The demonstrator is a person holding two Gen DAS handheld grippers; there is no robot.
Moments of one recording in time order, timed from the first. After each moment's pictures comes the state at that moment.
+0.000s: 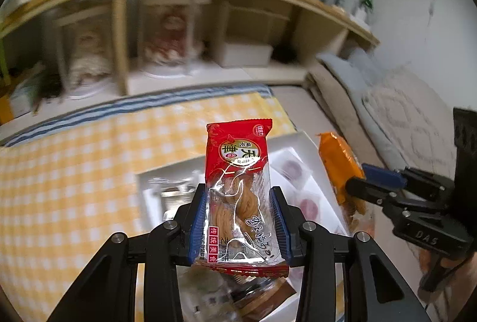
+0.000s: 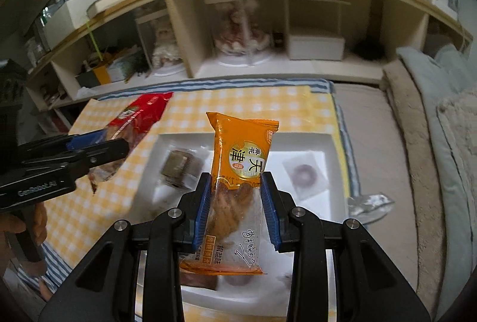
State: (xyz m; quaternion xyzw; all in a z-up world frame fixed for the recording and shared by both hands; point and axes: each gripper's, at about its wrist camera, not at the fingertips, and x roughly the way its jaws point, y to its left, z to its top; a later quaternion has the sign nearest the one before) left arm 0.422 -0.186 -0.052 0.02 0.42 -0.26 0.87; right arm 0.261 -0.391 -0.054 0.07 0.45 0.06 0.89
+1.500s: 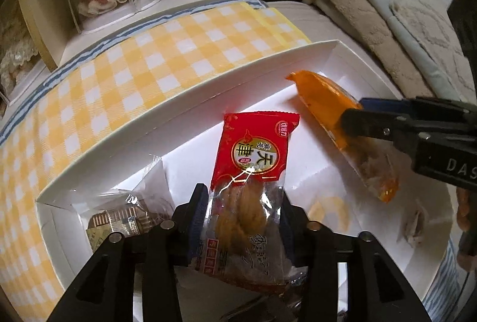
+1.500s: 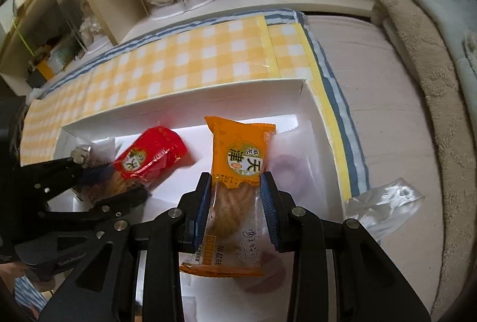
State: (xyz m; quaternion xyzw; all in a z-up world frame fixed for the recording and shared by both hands) left arm 0.538 -0.290 -0.203 0.15 0.49 -0.27 0.81; right arm 0.337 -0.441 -0.171 0.12 0.53 0.02 0.84
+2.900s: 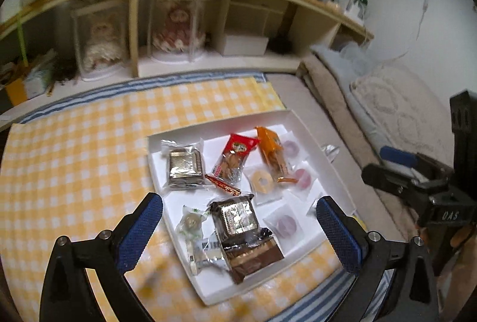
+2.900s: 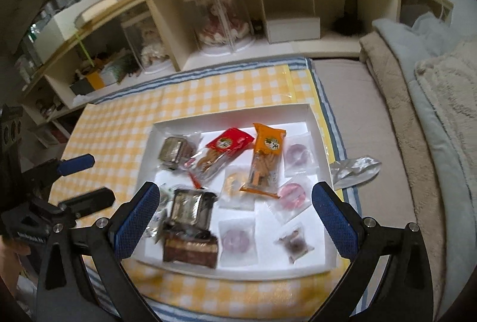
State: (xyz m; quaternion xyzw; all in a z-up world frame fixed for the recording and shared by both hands) left arm 0.334 -0.159 -0.008 0.00 0.42 -0.24 0.88; right arm 0.216 -0.395 -0.028 0.11 0.46 0.04 0.88
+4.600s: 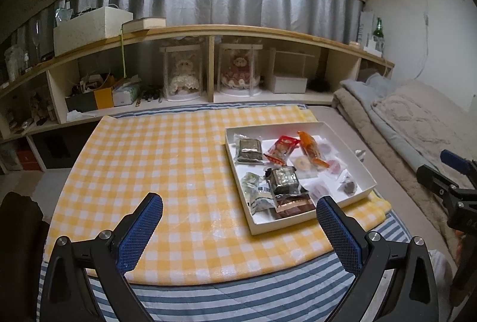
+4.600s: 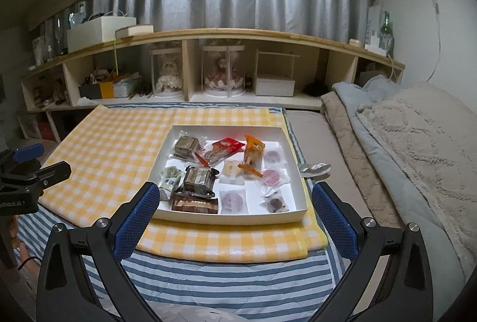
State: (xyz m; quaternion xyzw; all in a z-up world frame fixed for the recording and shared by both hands) left arm 0.086 -0.076 -0.016 0.02 0.29 -0.13 0.95; right arm 0.031 -0.324 0.003 0.01 0.31 -0.03 0.95
